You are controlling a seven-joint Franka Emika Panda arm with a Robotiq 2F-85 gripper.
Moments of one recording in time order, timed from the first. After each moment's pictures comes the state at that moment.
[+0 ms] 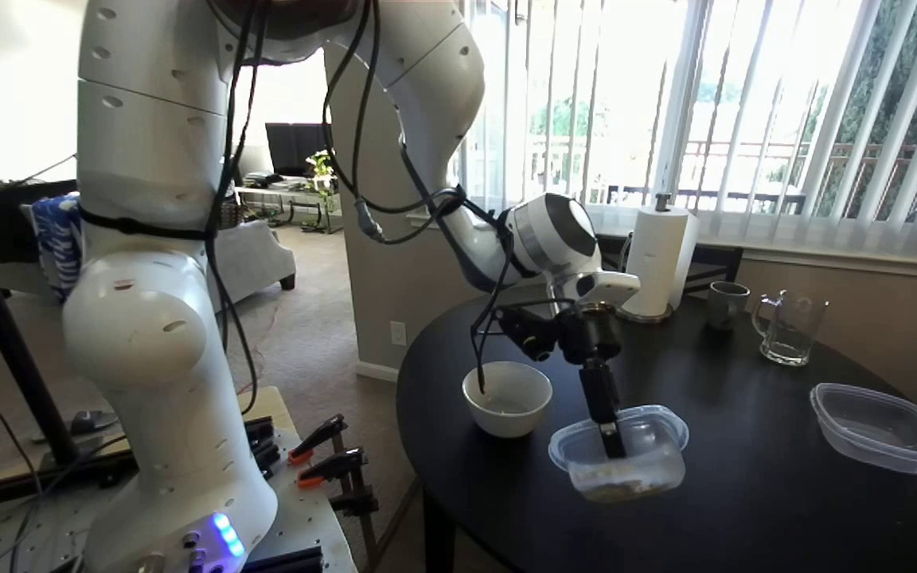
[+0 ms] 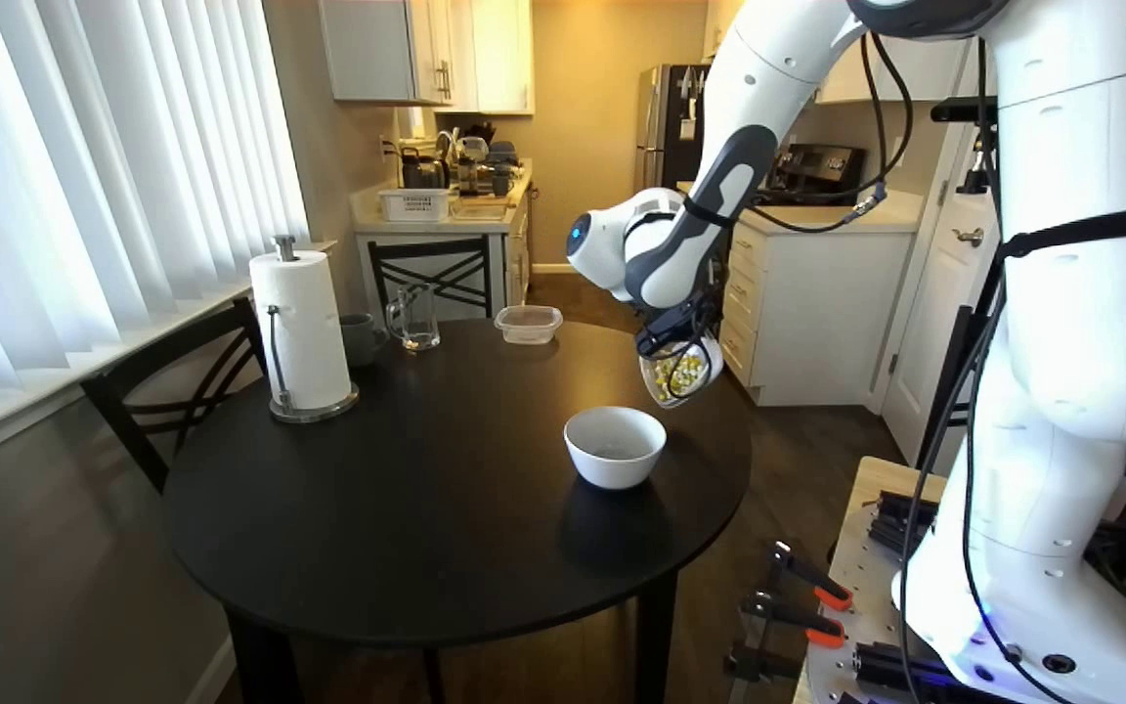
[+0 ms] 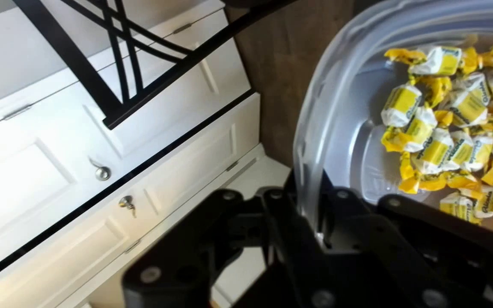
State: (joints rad) arm -0.01 0.29 -0.24 -2.21 -0.95 1.96 1.39
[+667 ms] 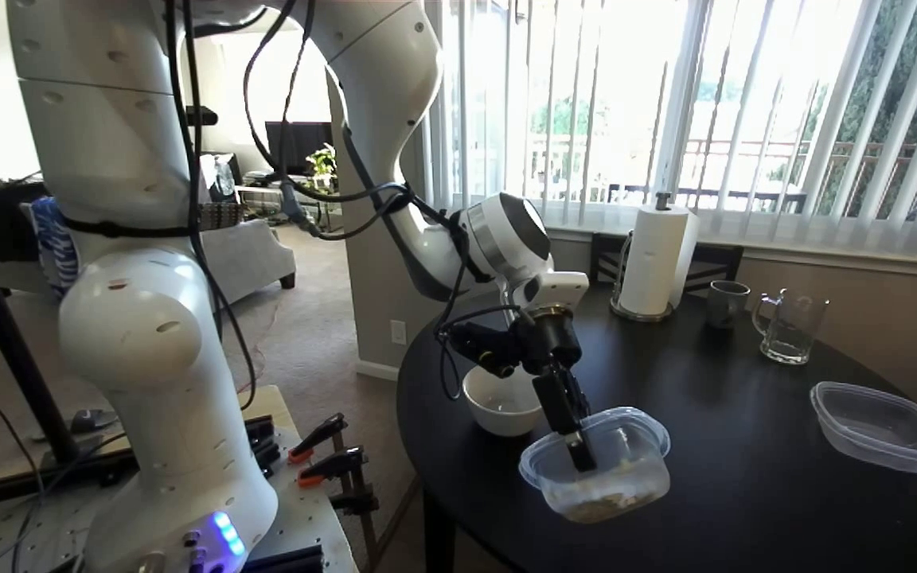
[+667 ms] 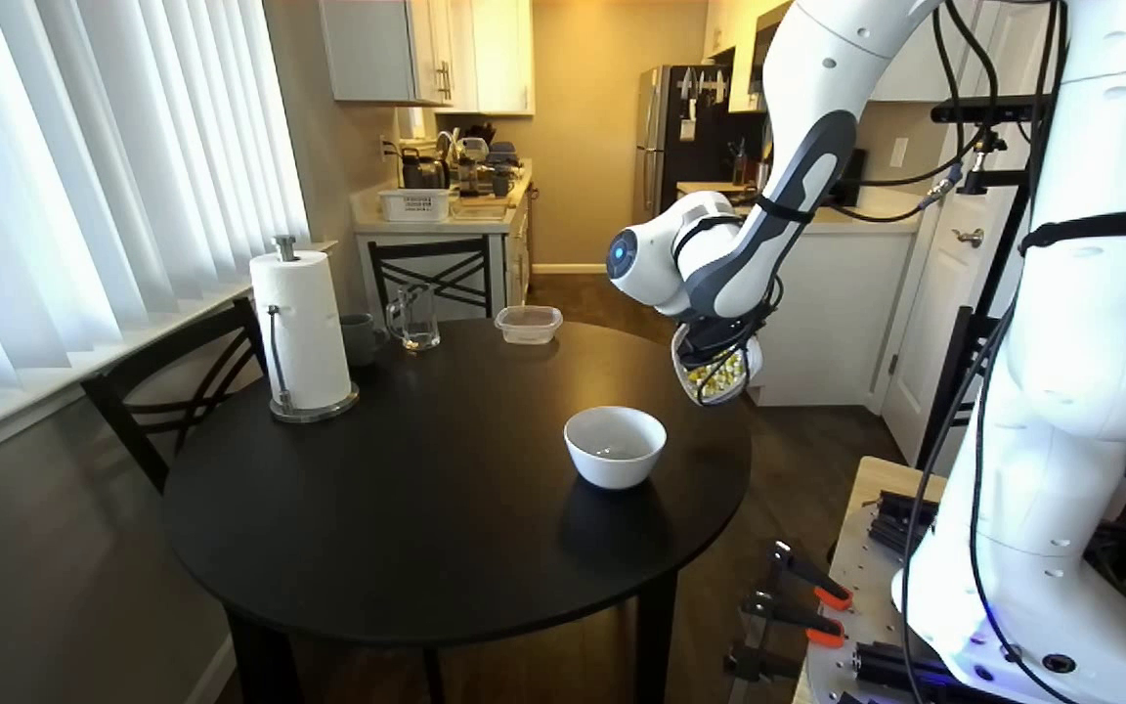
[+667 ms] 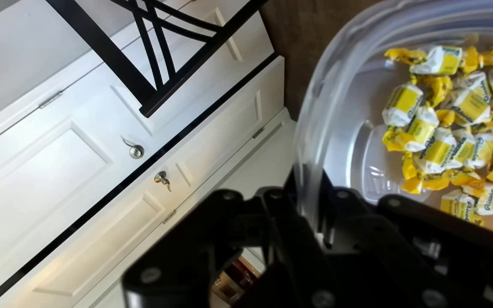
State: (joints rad) arm -0.05 0.10 -0.21 -2.47 -1.16 1.95 1.62
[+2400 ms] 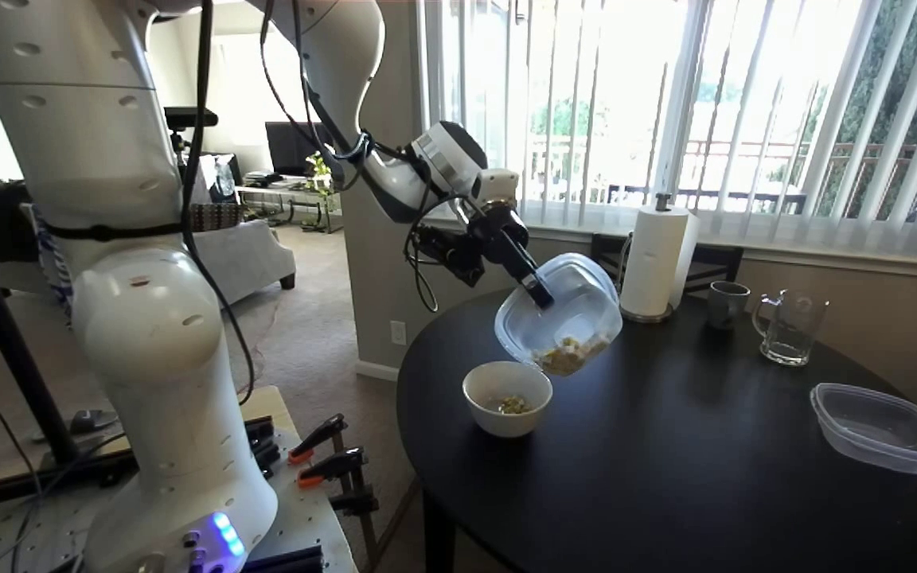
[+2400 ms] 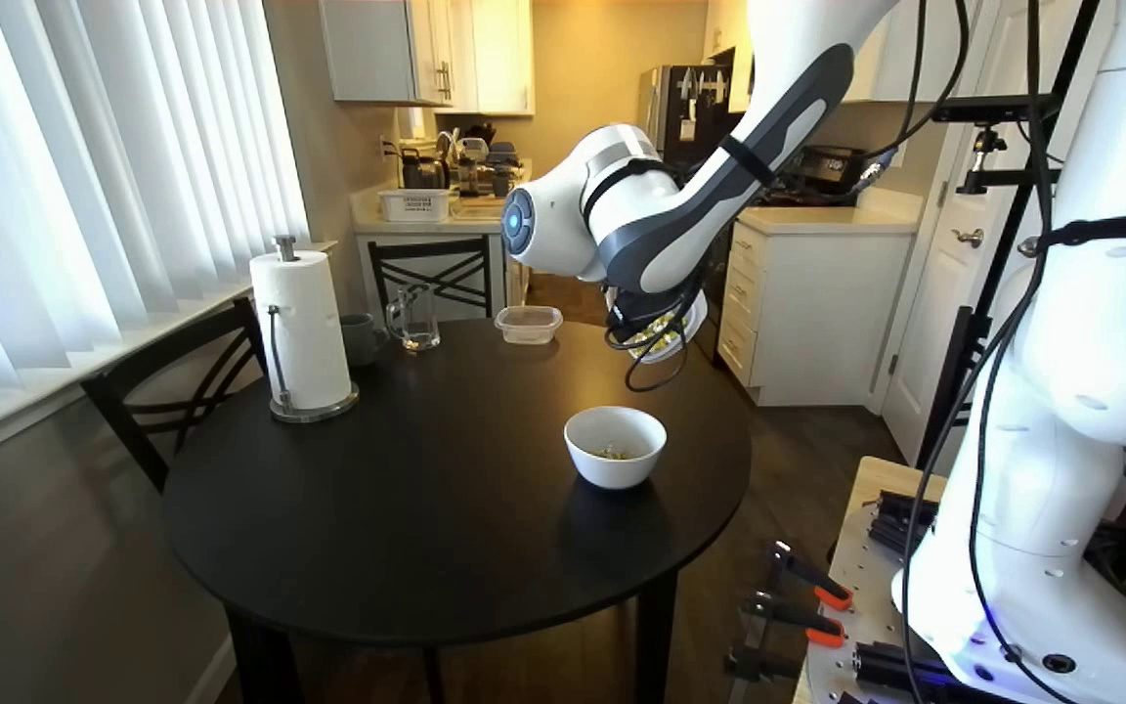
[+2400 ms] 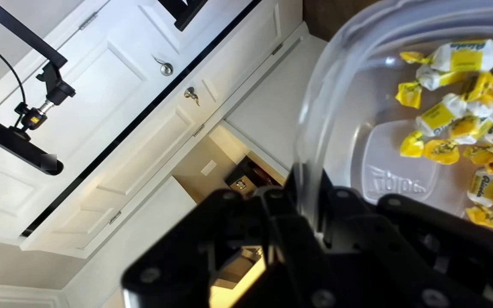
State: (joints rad) arm 0.10 0.02 0.10 -2.32 -1.04 1.52 1.65
